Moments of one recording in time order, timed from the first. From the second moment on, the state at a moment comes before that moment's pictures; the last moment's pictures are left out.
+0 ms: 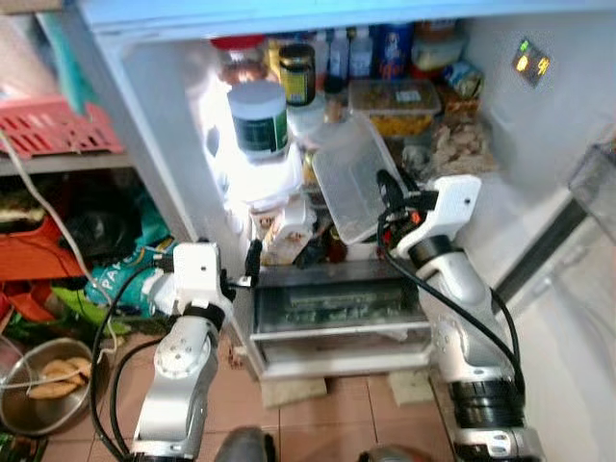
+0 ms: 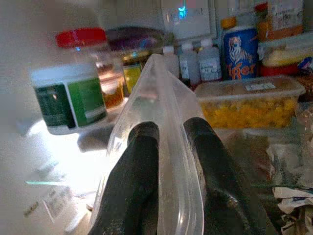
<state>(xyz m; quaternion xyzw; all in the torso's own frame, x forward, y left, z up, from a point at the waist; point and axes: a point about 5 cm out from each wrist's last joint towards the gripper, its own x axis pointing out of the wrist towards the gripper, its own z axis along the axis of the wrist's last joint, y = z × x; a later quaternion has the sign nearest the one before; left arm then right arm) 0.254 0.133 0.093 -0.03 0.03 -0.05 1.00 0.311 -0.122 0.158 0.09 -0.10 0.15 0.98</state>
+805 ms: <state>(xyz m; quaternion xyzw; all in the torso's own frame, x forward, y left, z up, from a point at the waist) 0.189 0.141 0.096 -0.01 0.09 -0.04 1.00 0.378 -0.085 0.189 0.16 -0.06 0.09 0.98</state>
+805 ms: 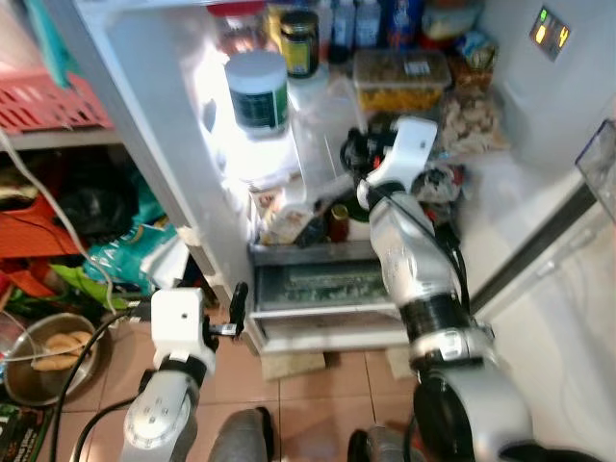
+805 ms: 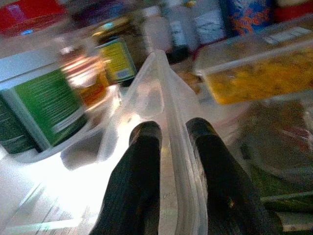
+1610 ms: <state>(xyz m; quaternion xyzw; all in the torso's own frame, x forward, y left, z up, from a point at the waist) 0.172 0.139 0.100 -0.02 0.12 -0.03 0.99 0.411 -0.091 0.248 0.18 -0.09 -0.11 0.97</state>
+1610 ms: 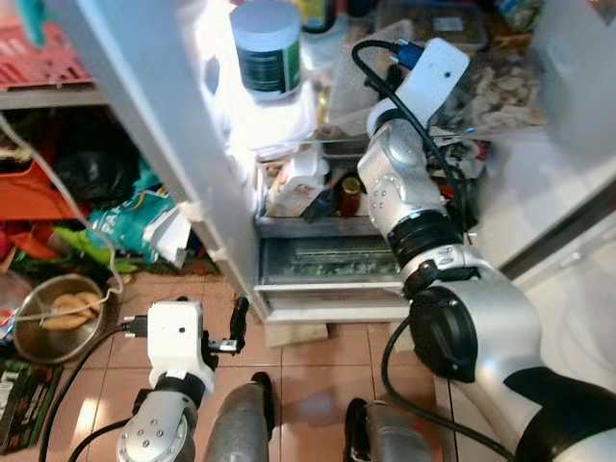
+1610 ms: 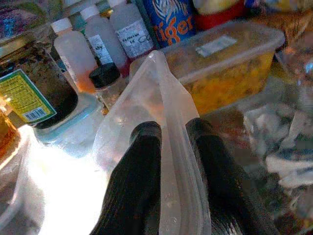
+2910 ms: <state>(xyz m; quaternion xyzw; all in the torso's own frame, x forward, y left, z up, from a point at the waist) 0.204 0.142 0.109 0.00 0.09 -0.04 1.00 0.405 -0.129 0.264 0.01 -0.24 -0.15 0.96</state>
